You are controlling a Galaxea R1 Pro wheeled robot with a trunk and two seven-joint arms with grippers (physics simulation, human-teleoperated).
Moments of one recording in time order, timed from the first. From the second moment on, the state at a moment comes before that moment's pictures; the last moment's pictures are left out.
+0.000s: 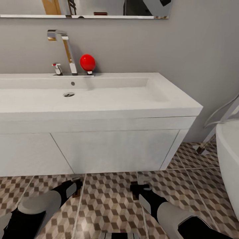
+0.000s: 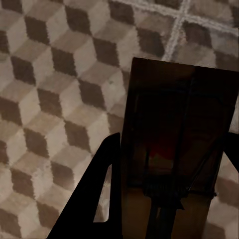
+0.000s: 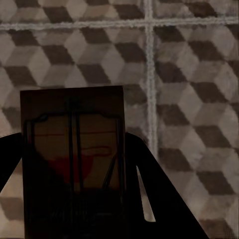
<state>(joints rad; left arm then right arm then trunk) -0.90 0.02 -1.89 0.02 2.18 0.13 0.26 -0.78 0.17 0.34 -0.13 -0.32 0.04 -0.18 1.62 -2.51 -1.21</state>
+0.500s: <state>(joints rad) -0.89 0.02 -1.89 0.02 2.18 0.12 0.25 -0.78 0.17 0.35 -0.14 -0.31 -0.04 -0.19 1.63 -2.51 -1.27</state>
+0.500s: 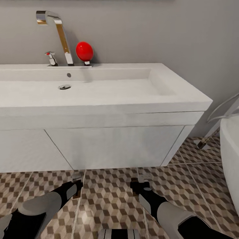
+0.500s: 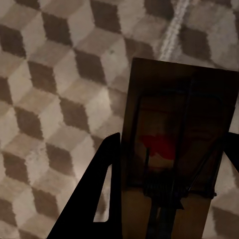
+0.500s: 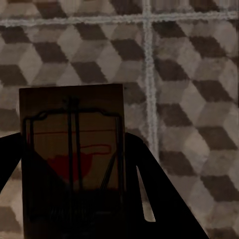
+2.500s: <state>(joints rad) -0.84 0.03 -1.88 0.03 2.19 0.12 0.24 -0.79 0.17 0.34 -0.14 -0.27 -0.07 -0.19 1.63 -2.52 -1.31</state>
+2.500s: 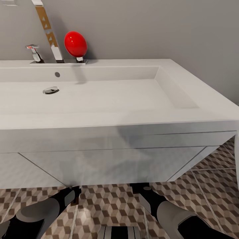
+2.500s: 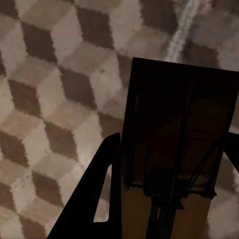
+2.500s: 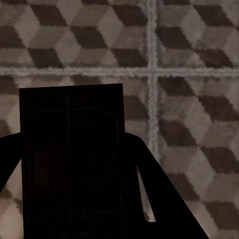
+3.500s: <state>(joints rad) -0.87 0.03 -1.89 0.03 2.18 0.12 0.25 -0.79 0.17 0.34 -0.14 -0.27 -0.07 -0.19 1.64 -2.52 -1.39</state>
